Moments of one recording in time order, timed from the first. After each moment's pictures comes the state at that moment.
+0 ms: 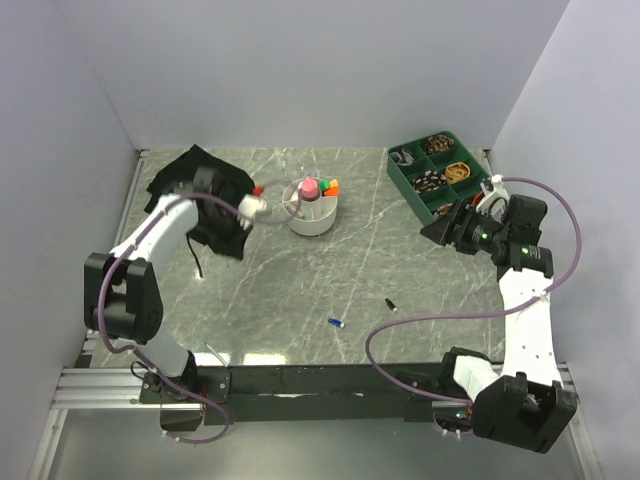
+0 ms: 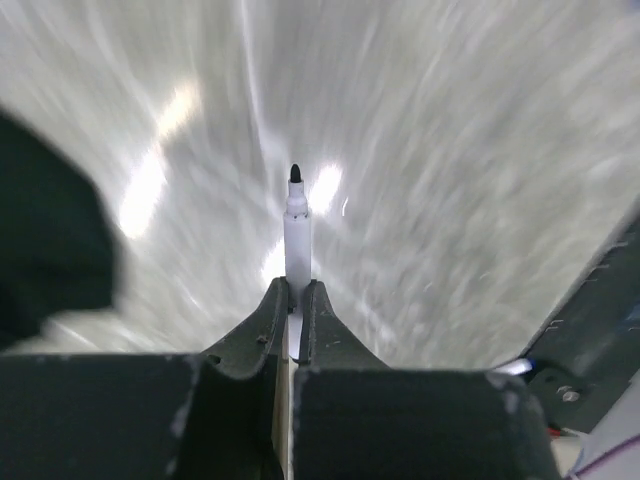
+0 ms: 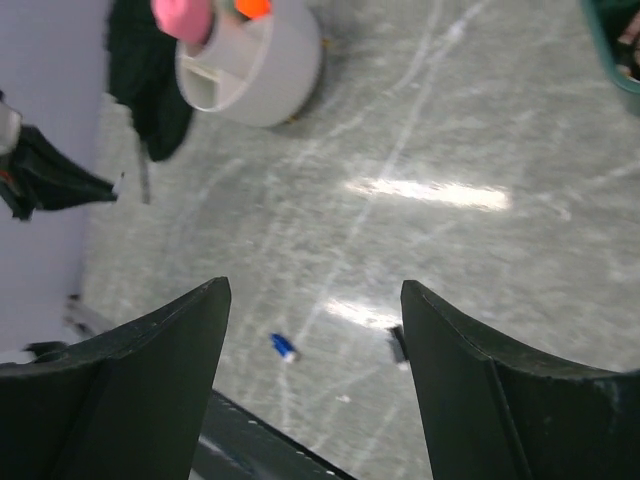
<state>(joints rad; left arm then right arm) -0.19 1.61 1.22 -0.97 0.44 0.74 -0.27 1.00 0.95 -0.65 -0.71 0.22</state>
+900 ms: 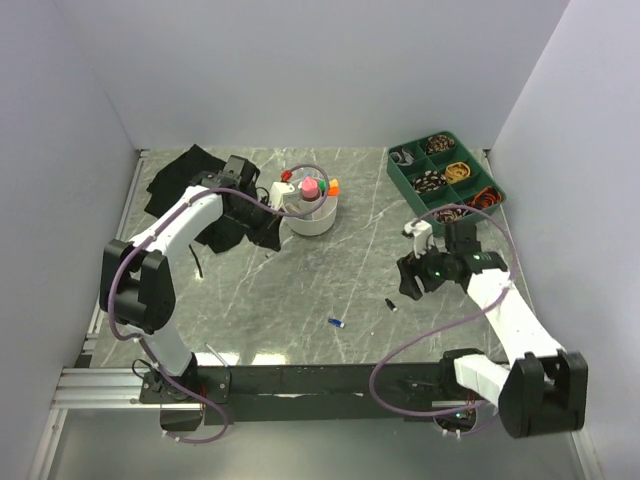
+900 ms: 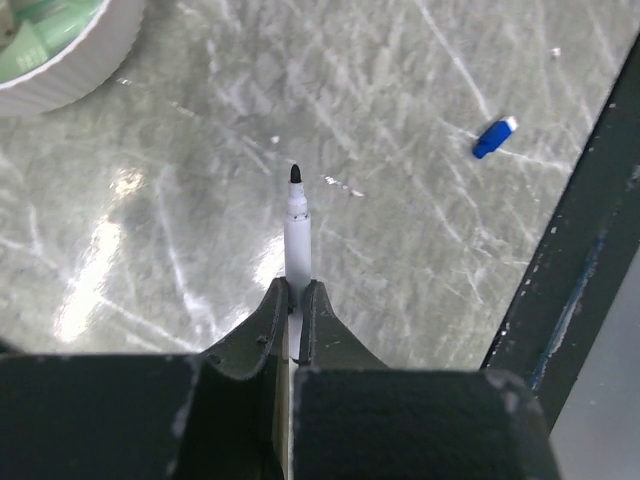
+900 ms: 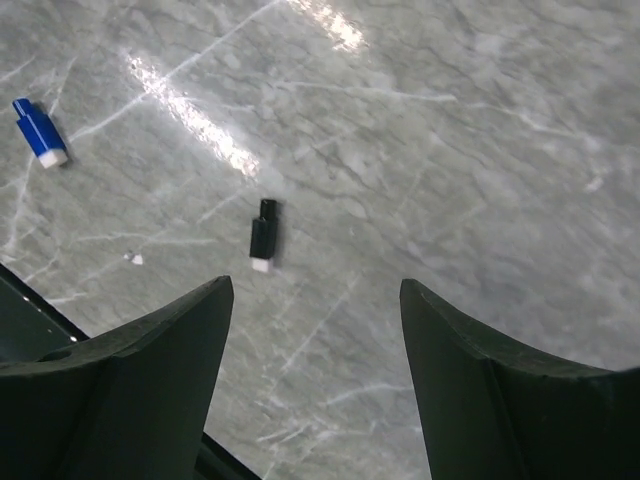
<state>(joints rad) -0.36 1.71 1.43 -0.92 0.67 0.54 0.08 1.05 0.71 -0.69 -0.46 -0.44</state>
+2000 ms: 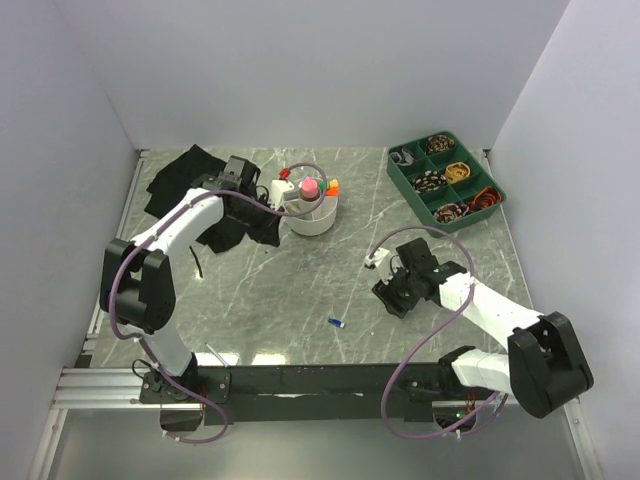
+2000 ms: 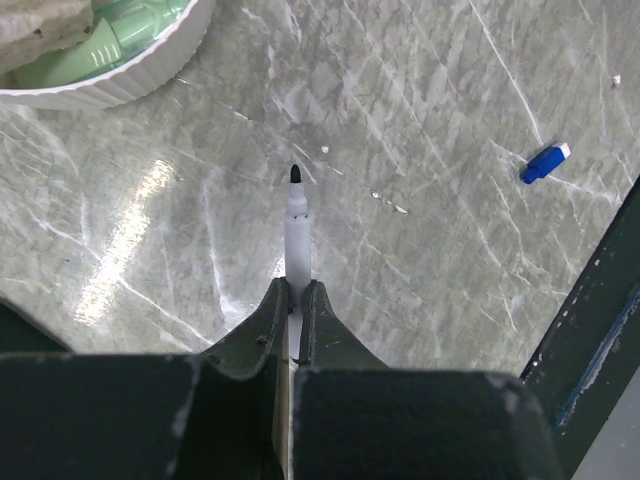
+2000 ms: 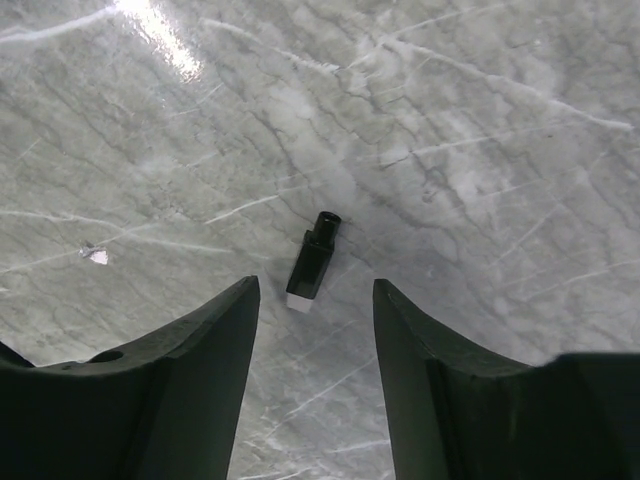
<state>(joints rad) -0.35 1.71 1.39 -0.82 0.59 0.48 0.42 1.19 0.58 -0.52 -0.23 -0.44</state>
